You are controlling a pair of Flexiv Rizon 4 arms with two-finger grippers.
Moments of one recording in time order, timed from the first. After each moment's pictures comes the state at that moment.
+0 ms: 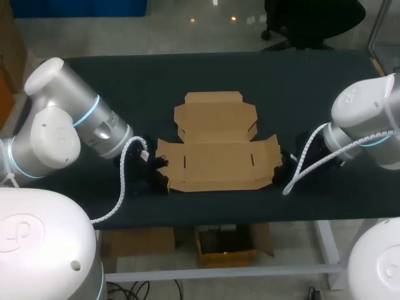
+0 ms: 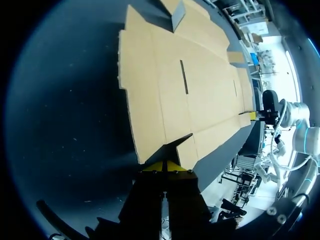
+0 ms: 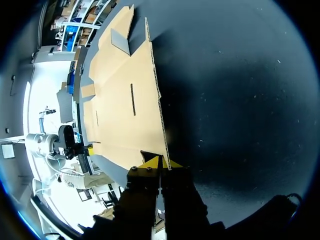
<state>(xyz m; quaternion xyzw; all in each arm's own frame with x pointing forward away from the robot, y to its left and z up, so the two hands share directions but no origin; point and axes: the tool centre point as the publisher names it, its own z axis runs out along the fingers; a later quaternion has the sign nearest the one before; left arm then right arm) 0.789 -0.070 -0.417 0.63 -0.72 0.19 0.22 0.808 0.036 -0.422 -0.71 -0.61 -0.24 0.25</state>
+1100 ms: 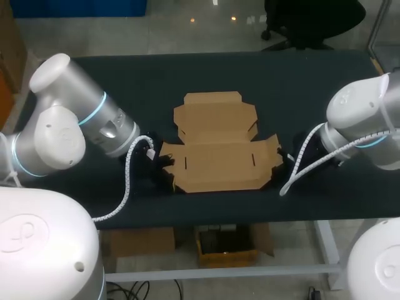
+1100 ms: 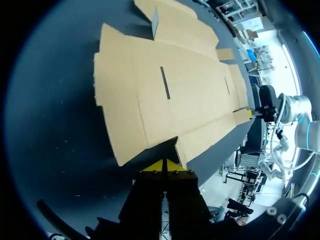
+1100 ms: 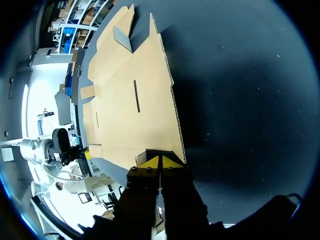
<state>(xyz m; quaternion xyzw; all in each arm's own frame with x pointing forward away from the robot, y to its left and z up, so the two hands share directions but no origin) 0.789 -0.085 -0.402 0.61 -0.74 0.20 0.19 0.805 0.043 -0.419 -0.72 -0.60 -0.23 0.25</state>
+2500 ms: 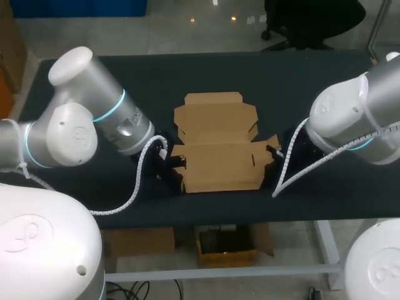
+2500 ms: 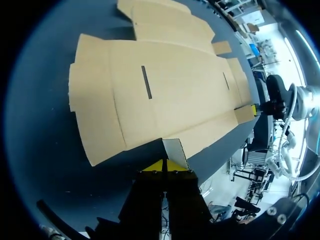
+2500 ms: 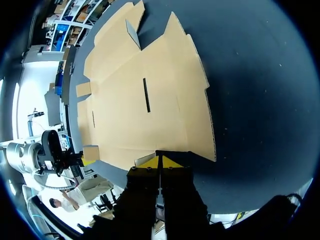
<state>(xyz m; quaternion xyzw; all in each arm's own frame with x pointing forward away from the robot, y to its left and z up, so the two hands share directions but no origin) 0.785 -0.105 -0.399 0.60 -0.76 0.17 0.17 0.804 0.057 -0.410 -0.73 -0.61 -0.19 0.21</state>
